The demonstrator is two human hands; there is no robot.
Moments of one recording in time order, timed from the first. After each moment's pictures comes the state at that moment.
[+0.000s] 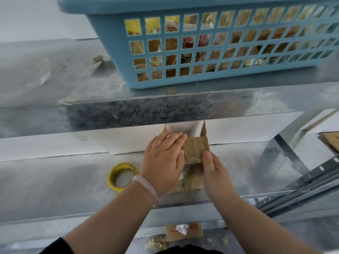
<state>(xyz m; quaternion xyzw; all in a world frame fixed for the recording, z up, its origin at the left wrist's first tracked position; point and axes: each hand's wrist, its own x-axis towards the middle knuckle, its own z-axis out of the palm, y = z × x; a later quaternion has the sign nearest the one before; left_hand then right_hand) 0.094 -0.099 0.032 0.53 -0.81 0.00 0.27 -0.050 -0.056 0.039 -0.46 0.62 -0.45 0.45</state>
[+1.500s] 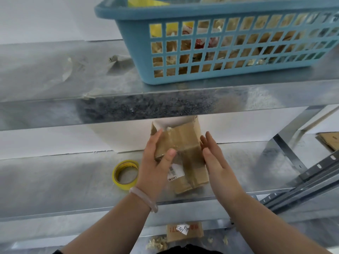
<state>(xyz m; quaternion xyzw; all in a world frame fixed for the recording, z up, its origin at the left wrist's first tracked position) 0.111 -0.071 0.022 0.51 -0.56 -0.36 0.55 -0.052 -0.047 0.041 -0.47 0.52 -0.48 0.52</state>
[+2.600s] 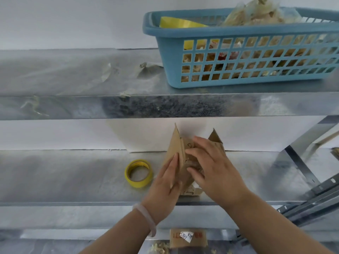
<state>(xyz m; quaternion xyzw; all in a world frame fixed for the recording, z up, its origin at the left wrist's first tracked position) 0.134 -0.034 -0.015 0.51 -0.72 -0.31 0.37 -0.044 -0.056 0.046 -0.84 0.45 -0.29 -0.02</state>
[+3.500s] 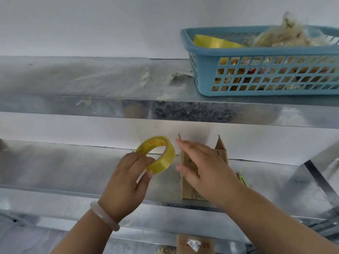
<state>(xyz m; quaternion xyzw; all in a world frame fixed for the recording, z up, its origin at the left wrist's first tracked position) 0.236 0.004 0.059 0.52 -0.76 0.03 0.40 0.012 -0.038 0.105 -0.86 0.42 -0.24 0.15</state>
